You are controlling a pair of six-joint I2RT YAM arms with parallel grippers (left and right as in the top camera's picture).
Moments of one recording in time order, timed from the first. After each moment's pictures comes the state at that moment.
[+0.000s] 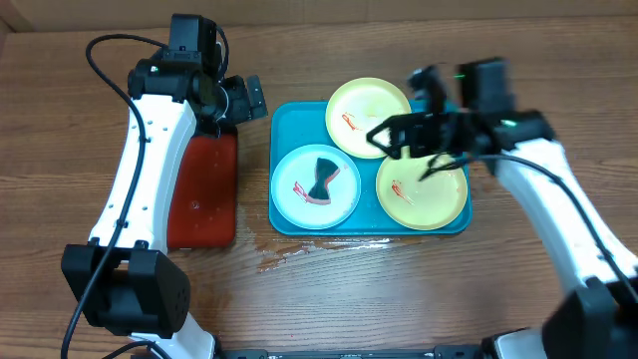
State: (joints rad) left arm -0.10 1.81 1.73 -1.07 0.10 -0.37; right arm 0.23 1.61 1.33 -0.71 -0.65 0.13
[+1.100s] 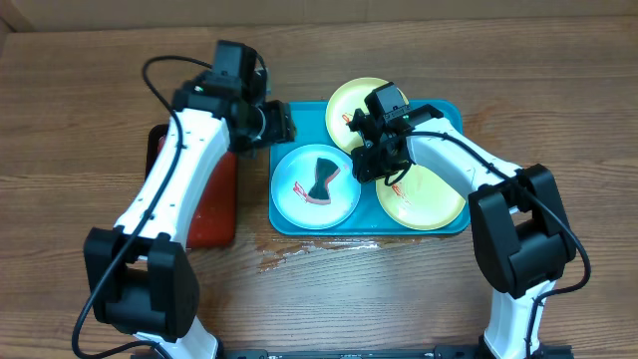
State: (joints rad) left arm -0.22 1.81 1.53 -0.90 0.25 -0.35; right arm 0.42 2.05 1.43 -0.74 -0.30 0.07
